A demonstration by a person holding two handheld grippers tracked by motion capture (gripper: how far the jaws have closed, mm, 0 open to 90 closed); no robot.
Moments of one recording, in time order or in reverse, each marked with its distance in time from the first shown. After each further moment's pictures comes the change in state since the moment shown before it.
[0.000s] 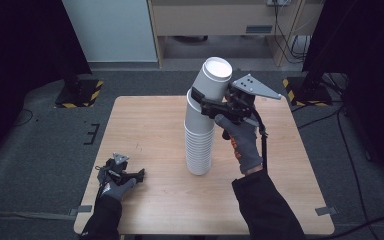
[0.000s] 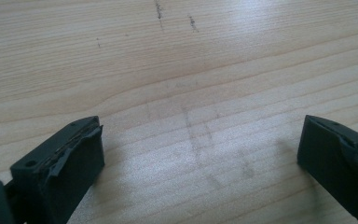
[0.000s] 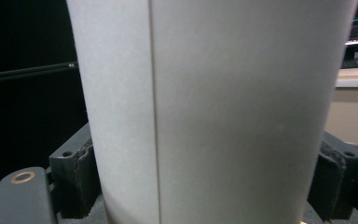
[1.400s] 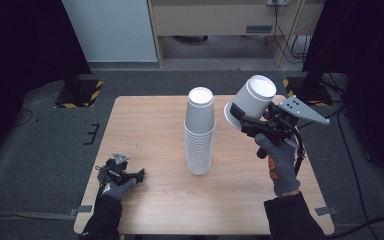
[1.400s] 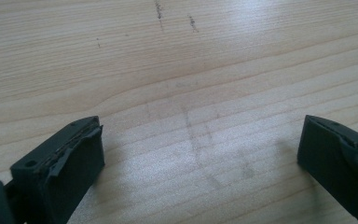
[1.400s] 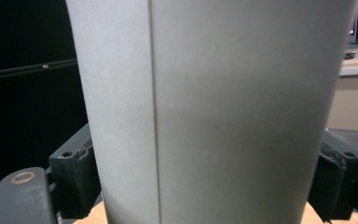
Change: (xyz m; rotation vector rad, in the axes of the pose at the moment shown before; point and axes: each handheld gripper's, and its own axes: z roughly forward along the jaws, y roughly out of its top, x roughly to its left) left arm 0.000 0.000 0.000 0.005 0.000 0.005; right arm -0.035 -0.013 -0.085 0.003 -0.102 0.021
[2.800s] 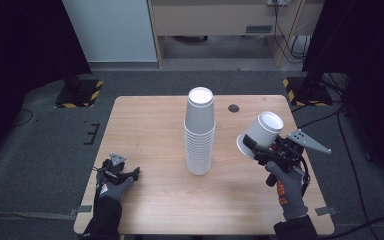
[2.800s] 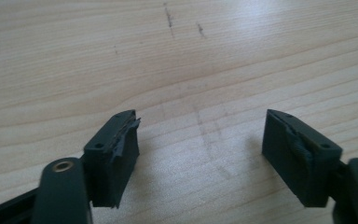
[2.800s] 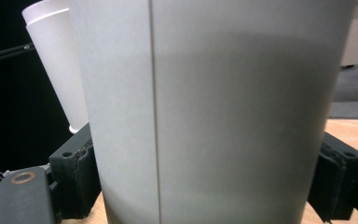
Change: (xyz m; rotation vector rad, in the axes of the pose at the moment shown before) left arm 0.003 0.001 -0.013 -0.036 0.017 0.024; right arm -0.041 -0.085 -0.039 0.113 -0.038 0.154
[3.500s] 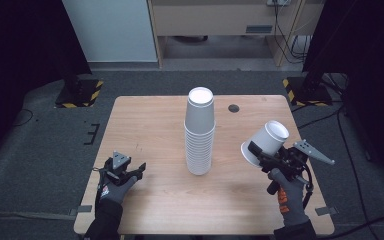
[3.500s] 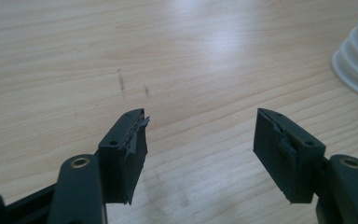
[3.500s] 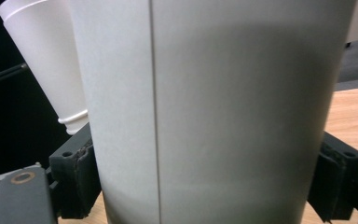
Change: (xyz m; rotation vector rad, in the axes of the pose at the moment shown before) left arm -0.022 0.013 -0.021 -0.162 -0.119 0.043; right arm -0.014 -0.025 -0.013 -0.015 -0.022 0.117
